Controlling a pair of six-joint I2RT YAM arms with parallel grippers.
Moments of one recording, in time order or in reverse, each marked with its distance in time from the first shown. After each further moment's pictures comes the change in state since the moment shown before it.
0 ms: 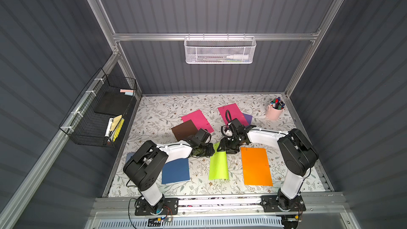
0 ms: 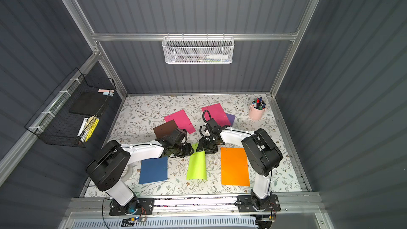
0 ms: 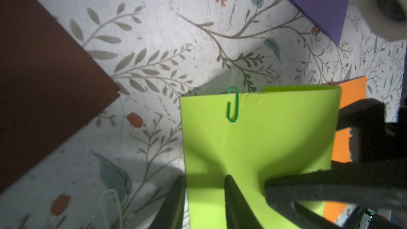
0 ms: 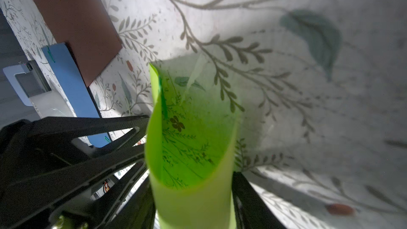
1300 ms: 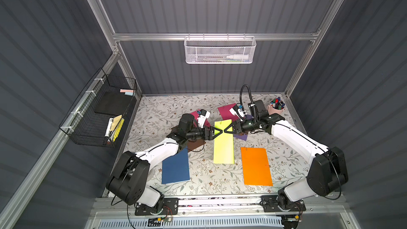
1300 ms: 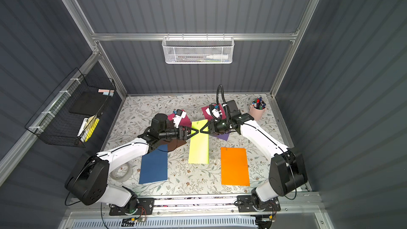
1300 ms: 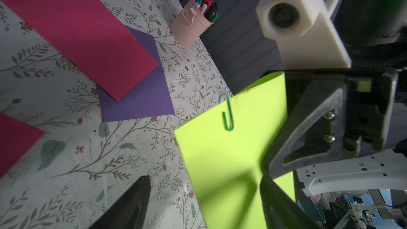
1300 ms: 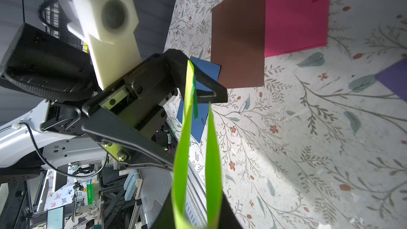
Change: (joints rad) left arm 0.204 -0.193 0.009 0.423 0.523 0.099; right arm -0.188 -0.309 0.130 -0.116 -0.359 -0.250
